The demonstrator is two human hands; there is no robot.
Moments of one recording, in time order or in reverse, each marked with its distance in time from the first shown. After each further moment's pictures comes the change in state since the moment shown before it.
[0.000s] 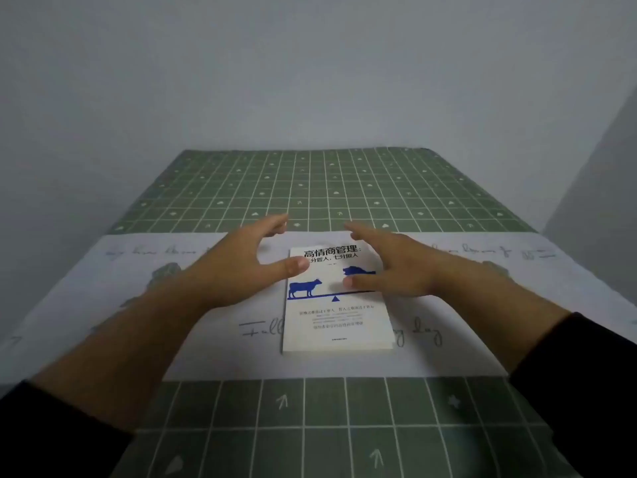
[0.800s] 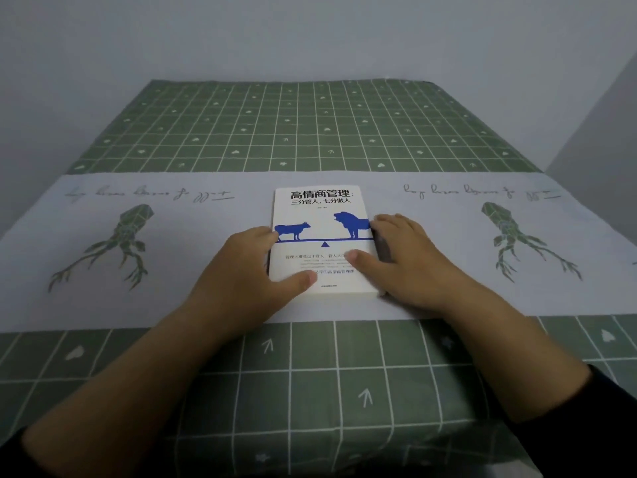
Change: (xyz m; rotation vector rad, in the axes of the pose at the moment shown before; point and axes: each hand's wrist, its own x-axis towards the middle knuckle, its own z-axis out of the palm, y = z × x) left_hand -0.054 -0.003 0.079 0.104 0.113 -0.041; right_hand -0.058 0.004 0.066 0.082 0.170 0.174
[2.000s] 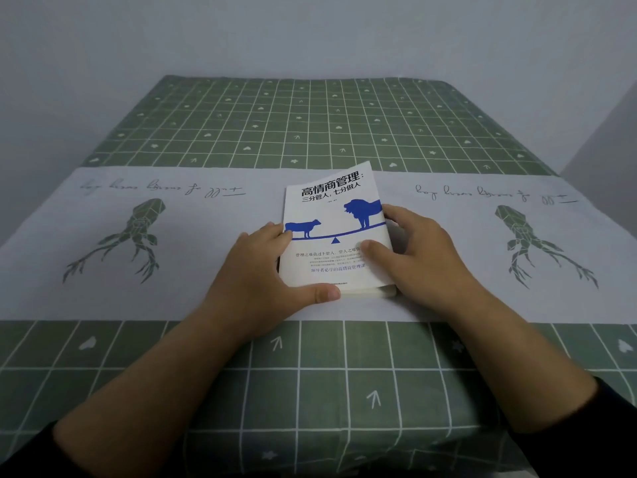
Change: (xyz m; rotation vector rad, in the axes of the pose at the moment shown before) left_hand -0.005 0.003 0.005 -0.004 0.023 0.029; right_hand -0.012 -0.026 -0.004 0.450 0.165 -0.034
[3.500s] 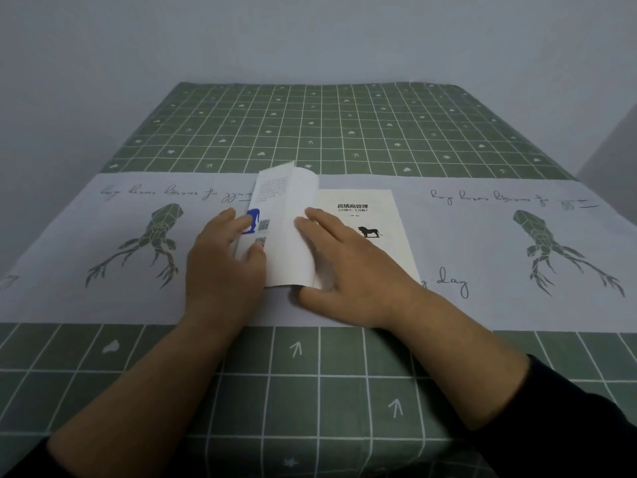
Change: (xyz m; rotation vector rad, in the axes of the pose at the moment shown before) left_hand -0.001 -0.031 -0.022 -0.085 0.432 -0.293; right_hand 0.014 -0.034 0.068 -0.489 -0.288 -0.303
